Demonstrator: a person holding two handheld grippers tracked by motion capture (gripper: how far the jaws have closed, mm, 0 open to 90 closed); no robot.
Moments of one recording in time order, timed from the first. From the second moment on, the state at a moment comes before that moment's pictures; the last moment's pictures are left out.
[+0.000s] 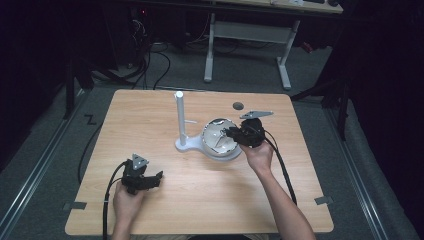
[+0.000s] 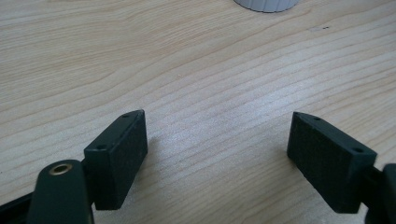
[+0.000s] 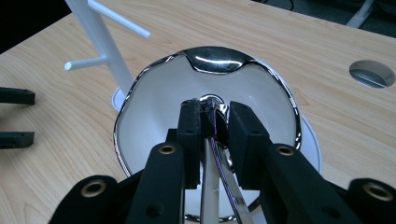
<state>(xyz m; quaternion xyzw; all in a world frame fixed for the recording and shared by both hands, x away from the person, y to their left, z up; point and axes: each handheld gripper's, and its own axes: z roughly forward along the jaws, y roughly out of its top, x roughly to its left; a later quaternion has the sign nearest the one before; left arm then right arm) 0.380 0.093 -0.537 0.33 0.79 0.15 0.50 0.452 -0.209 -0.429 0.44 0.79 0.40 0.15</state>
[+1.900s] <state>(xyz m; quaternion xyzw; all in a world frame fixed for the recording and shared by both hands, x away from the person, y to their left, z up) 0.380 0.093 -0.537 0.33 0.79 0.15 0.50 0.479 -0.182 -0.455 0.45 0.80 0.35 0.18</state>
